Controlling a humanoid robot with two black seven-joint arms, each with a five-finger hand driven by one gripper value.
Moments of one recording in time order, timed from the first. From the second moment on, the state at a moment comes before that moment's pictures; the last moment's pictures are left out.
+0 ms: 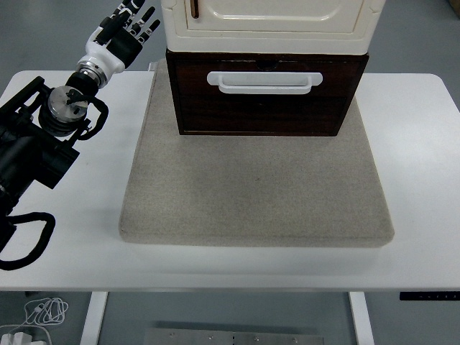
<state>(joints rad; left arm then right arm) -0.98 0.18 -0.99 -0.49 -0.12 -0.25 -0.04 -0.01 0.00 -0.04 0.15 0.00 -0.01 -0.10</state>
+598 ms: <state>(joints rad) -0.99 0.19 -0.99 -0.49 -0.13 -0.26 -0.04 -0.01 0.00 -0.04 0.15 0.00 -0.01 -0.10</state>
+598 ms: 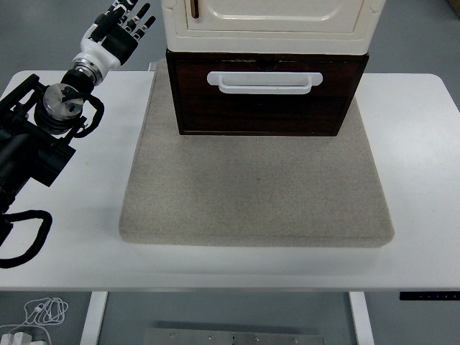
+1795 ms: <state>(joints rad) -0.91 0.59 -0.96 -0.91 0.06 -0.61 -0.04 -0.01 0.00 -0.04 0.15 0.00 -0.01 -0.10</state>
